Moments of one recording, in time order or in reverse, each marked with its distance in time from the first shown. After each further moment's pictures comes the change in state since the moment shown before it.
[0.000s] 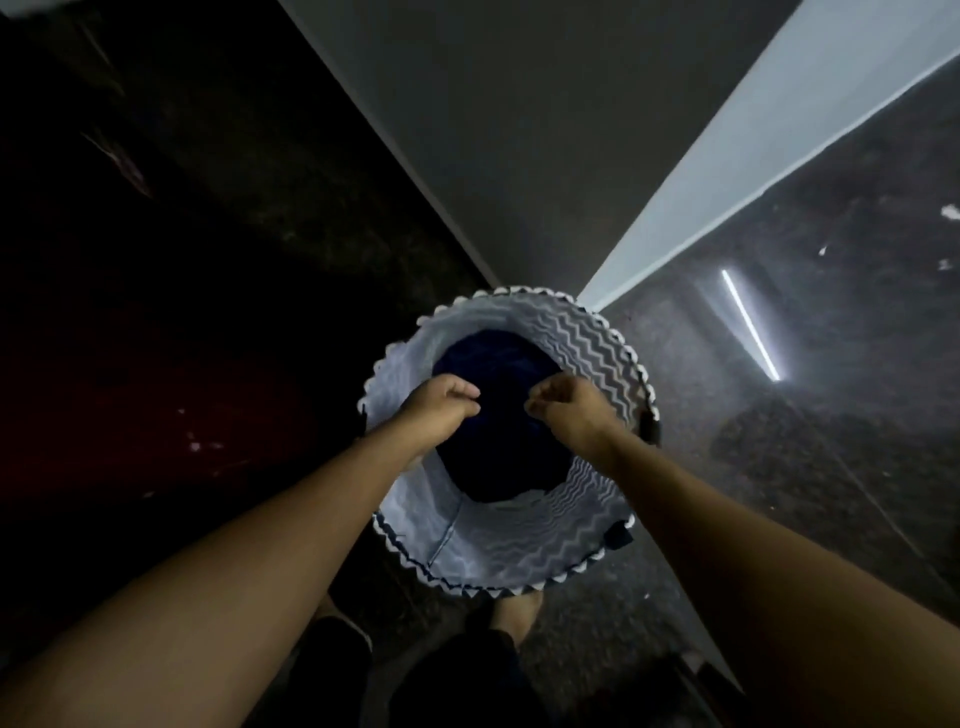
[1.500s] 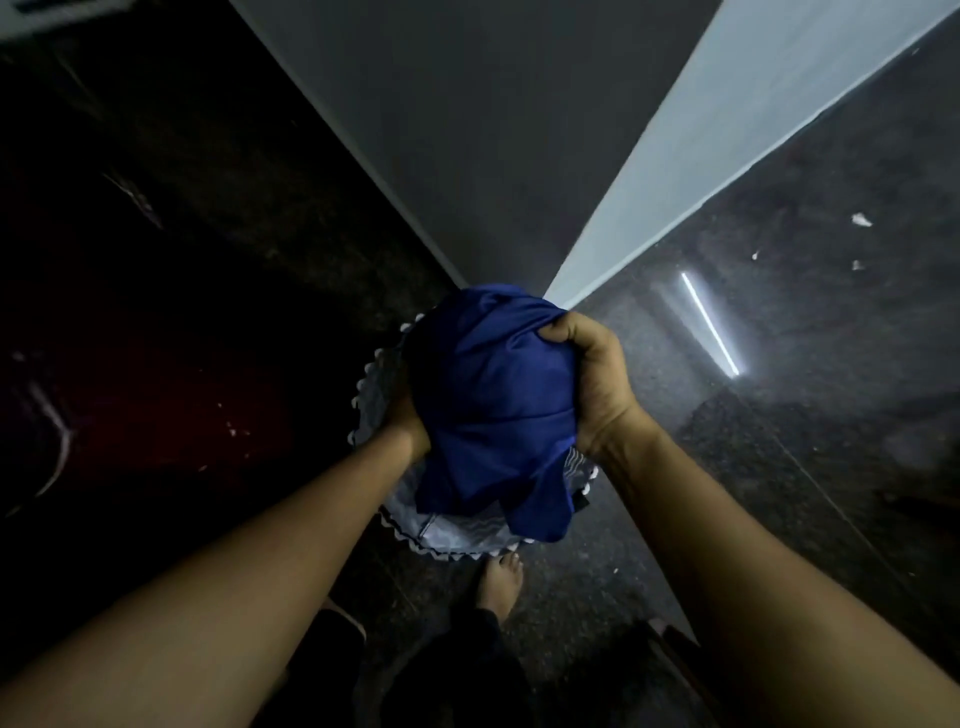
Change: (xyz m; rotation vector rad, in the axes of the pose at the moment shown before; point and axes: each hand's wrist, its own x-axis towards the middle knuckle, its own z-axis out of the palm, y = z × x) left_hand -0.032 -0.004 0.000 0.180 0.079 0.103; right_hand -0.125 -0.105 -0.062 1.095 -0.120 0.012
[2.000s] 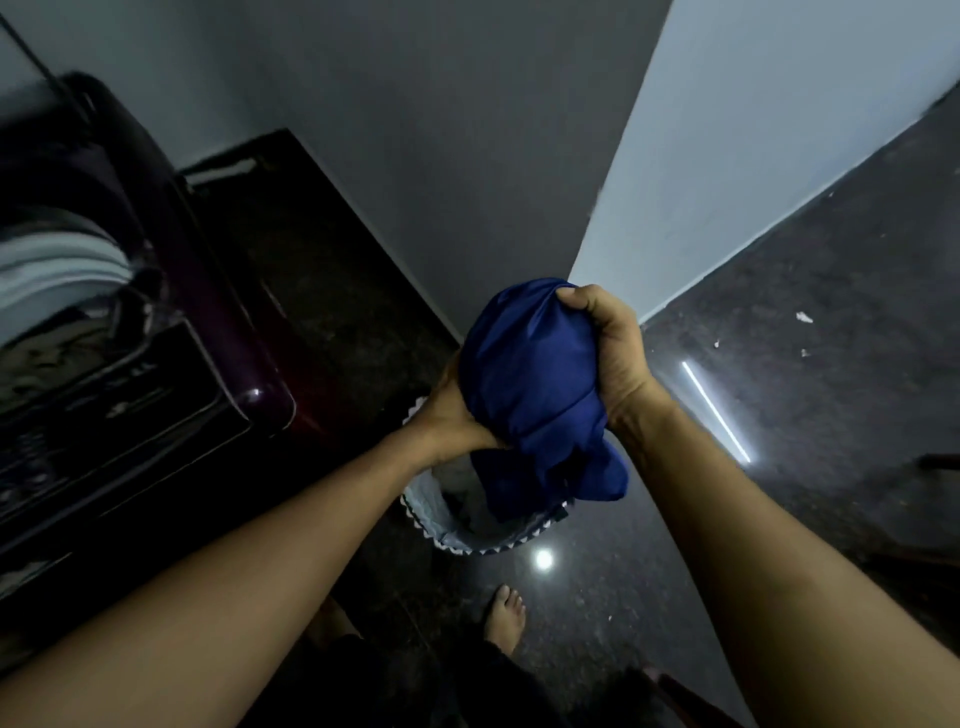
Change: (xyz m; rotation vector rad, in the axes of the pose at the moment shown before) left_hand -0.213 0.138 -0.081 -0.030 0.036 0.372; right_hand -0.182 -0.112 0.079 -0.018 -0.150 -0.366
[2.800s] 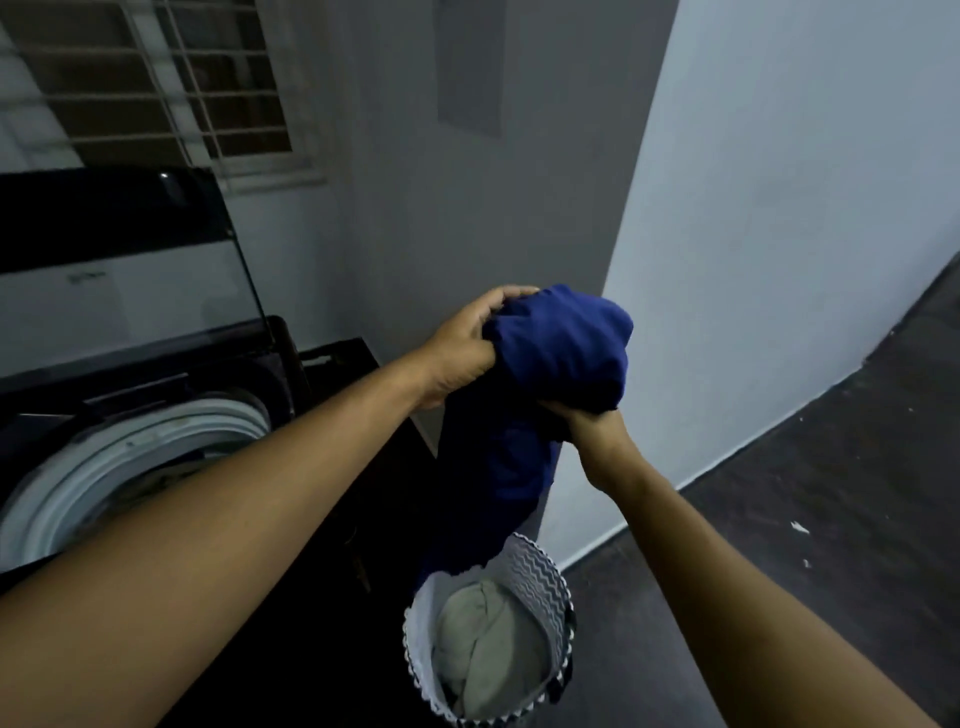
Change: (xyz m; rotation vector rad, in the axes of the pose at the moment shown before) left_hand -0.138 0.255 -0.145 -0.241 0.155 0.624; right_hand -0.064 -0.110 0.050 -0.454 -0.118 -0.340
